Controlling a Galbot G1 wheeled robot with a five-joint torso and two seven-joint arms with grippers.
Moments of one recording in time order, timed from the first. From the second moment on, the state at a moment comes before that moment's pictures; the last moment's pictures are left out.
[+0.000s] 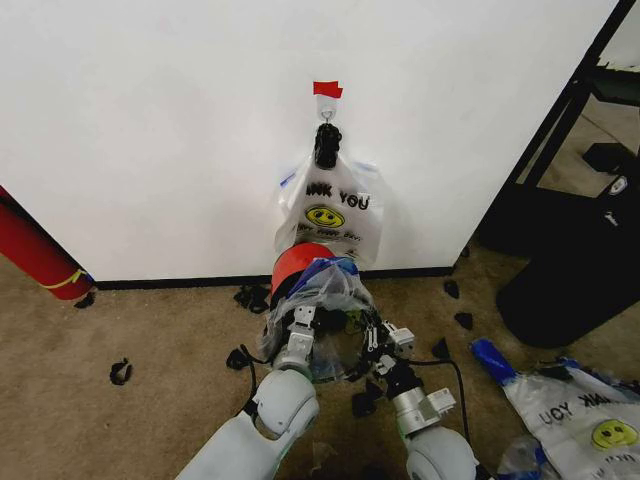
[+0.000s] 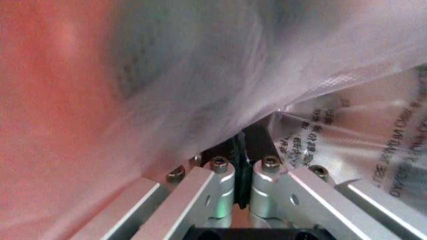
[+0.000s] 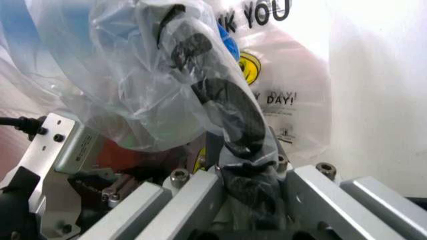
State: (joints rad) left arm 1.03 -1.28 0.13 -1.82 -0.16 0.42 -0.59; right arm -1.38 1.16 0.08 1.95 0.33 0.29 0.17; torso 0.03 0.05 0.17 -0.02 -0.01
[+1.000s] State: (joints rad) left arm 1.12 -1.24 0.15 -1.85 -0.02 0.40 -0.42; right arm -1.37 1.19 0.08 1.90 0.22 0.37 0.16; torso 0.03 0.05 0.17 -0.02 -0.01
